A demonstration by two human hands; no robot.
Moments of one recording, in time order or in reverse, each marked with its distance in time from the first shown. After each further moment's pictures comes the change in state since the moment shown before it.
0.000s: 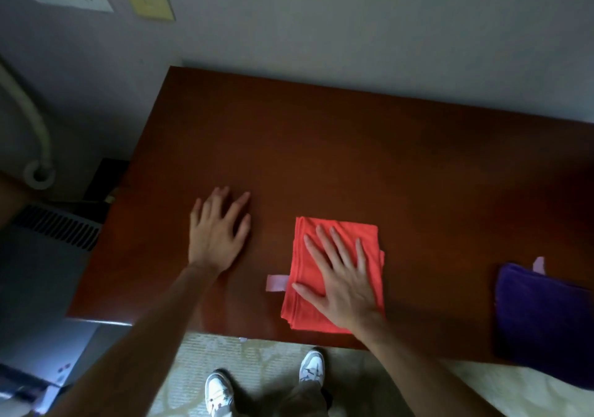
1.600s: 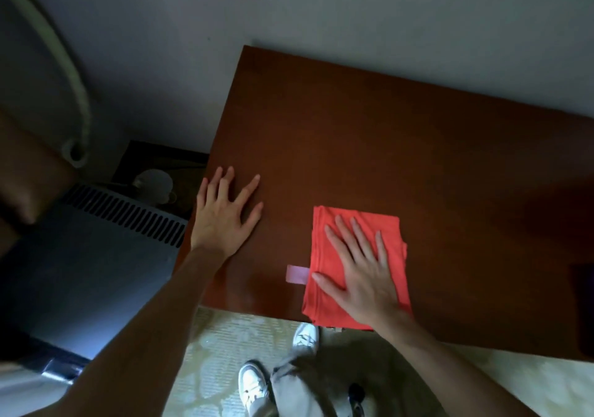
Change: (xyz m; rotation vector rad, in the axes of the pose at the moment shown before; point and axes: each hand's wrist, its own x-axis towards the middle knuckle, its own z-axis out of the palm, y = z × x) left_hand -0.013 -0.160 -0.031 -0.006 -0.040 0.028; right_hand 0.044 -0.139 0.015 -0.034 0.008 0.004
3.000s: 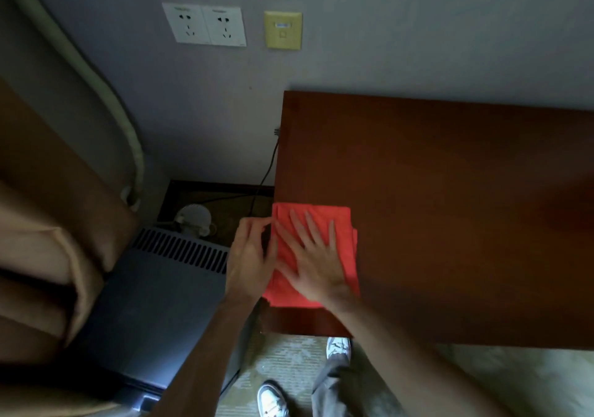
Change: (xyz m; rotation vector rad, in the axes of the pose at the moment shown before) left_hand -0.026 -0.071 -0.067 -0.604 0.092 -0.078; right_hand 0.134 -0.186 0.010 0.153 -0.011 -0.025
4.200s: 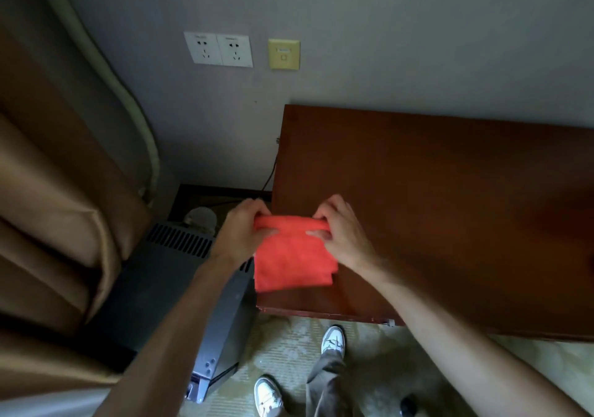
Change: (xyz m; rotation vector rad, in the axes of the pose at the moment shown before) left_hand 0.014 0.065 -0.069 0.083 -0.218 0.016; right_hand -0.031 0.032 -0.130 0.427 0.108 0.047
